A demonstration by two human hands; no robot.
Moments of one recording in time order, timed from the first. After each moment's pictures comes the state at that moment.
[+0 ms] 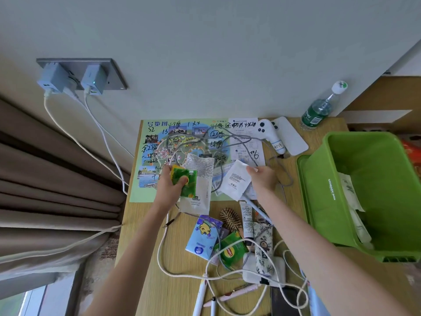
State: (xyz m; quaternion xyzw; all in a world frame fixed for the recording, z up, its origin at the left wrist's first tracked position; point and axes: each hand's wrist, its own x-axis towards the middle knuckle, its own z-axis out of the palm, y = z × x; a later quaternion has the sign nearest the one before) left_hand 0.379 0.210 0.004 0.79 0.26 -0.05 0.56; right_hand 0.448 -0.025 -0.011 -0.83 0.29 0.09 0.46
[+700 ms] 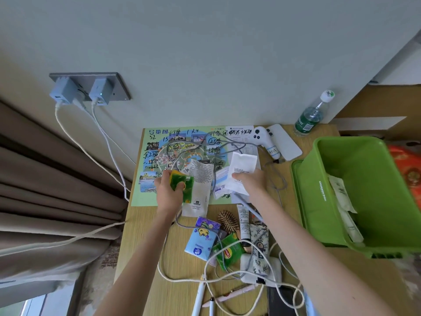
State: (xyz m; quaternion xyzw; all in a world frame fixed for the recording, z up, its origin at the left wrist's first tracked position) left_hand 0.369 0.195 0.014 0.83 0.29 0.02 0.48; right_hand 0.444 -0.014 0.014 -0.77 0.28 0.16 0.55
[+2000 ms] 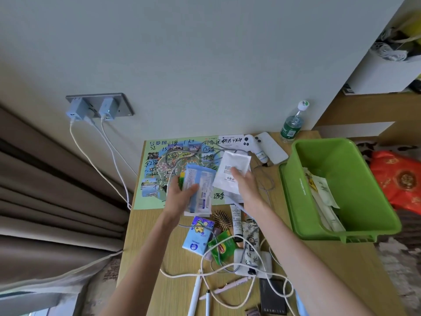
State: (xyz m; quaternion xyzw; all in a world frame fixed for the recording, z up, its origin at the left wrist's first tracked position) left_hand 0.346 0.159 0.072 0.66 0.24 -0.06 0.71; right_hand 0.394 -0.022 0.084 -0.66 0.17 0.15 0.72
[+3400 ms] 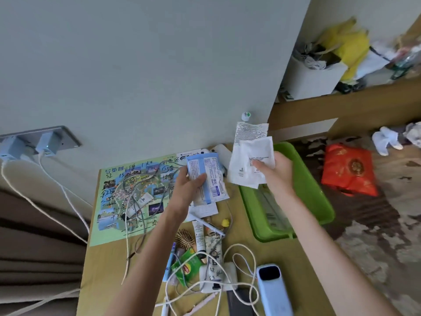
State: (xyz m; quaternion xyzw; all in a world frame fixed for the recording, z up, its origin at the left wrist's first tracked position) left_hand 0.395 0.030 0.141 0.66 0.12 -0.12 0.74; right_hand 0.410 -0.194 0.148 -0.77 0.17 -0.09 0.61
